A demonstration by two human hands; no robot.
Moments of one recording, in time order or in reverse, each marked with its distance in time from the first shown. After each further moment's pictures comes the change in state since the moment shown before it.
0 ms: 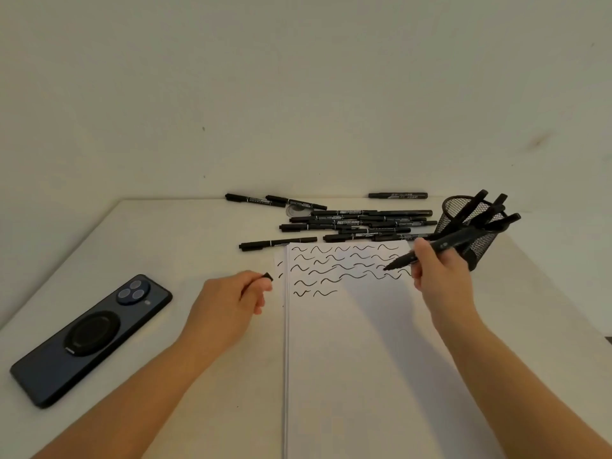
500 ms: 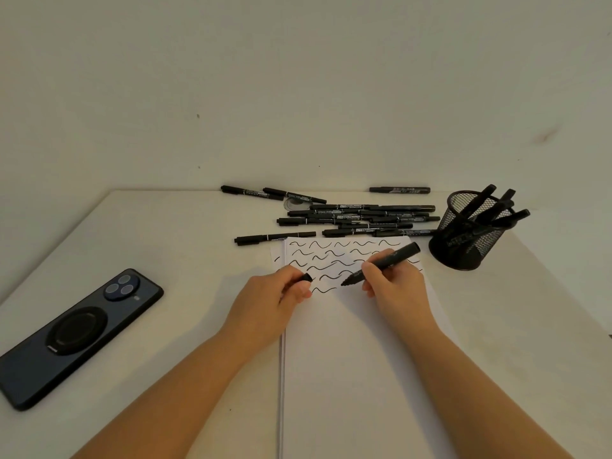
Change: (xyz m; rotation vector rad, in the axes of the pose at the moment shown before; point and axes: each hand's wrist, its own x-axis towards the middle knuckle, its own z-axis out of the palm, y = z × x) left_hand 0.010 0.015 0.044 -0.078 -0.163 0.080; right_hand -0.011 0.032 0.035 -0.167 -0.266 -0.117
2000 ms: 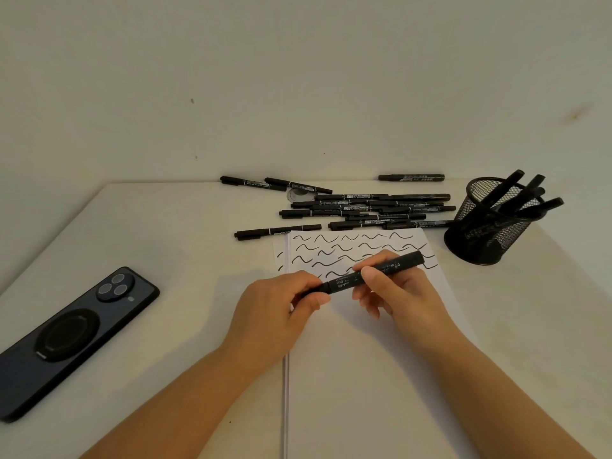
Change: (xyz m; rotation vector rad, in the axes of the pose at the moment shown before) left_hand -0.010 0.013 0.001 0.102 0.093 0.174; right_hand -0.017 -0.014 -0.002 0.443 -0.400 -0.068
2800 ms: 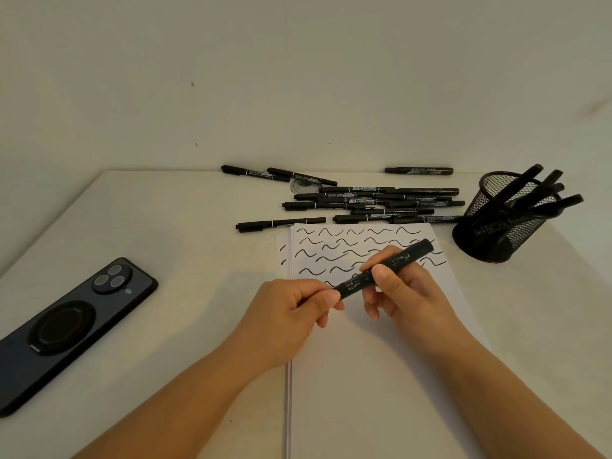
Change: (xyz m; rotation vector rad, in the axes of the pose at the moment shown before) left_hand -0.001 0.009 0.000 -0.436 -0.198 -0.228; right_hand 0.000 0.008 -0.002 0.077 -0.074 -0.007
